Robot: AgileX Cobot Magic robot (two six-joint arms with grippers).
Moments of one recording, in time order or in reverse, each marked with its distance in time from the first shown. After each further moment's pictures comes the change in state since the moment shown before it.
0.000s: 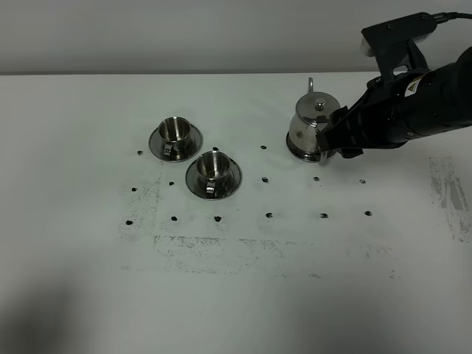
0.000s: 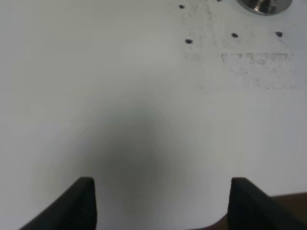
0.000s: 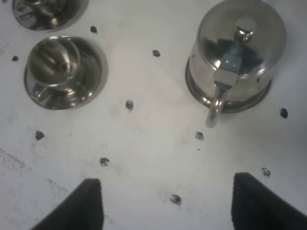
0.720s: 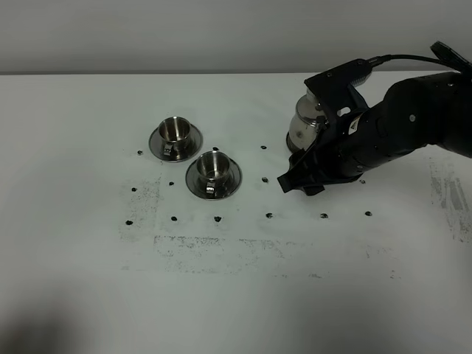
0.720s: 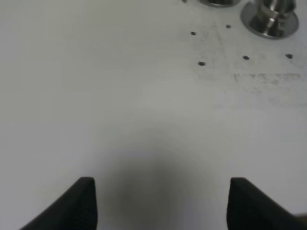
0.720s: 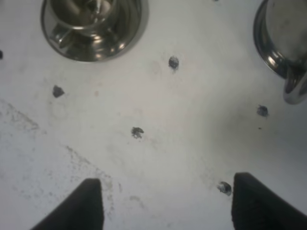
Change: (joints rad) left arm 0.050 -0.221 0.062 0.029 0.013 0.030; right arm 0.107 0.155 0.000 -0.010 -0.027 0.006
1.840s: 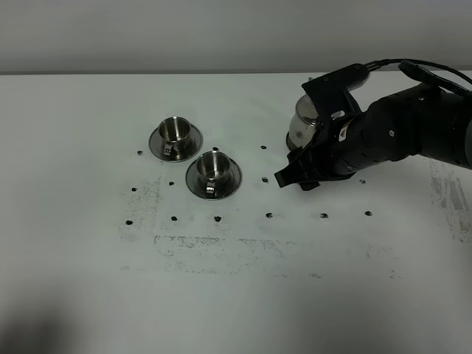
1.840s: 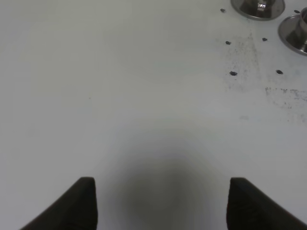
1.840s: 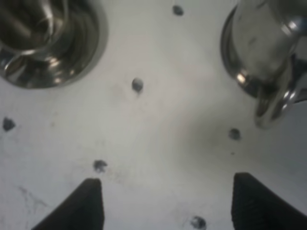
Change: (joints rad) left arm 0.103 -0.005 0.000 0.000 0.001 0.001; right arm 0.001 0.077 0.000 -0.151 -0.133 0.159
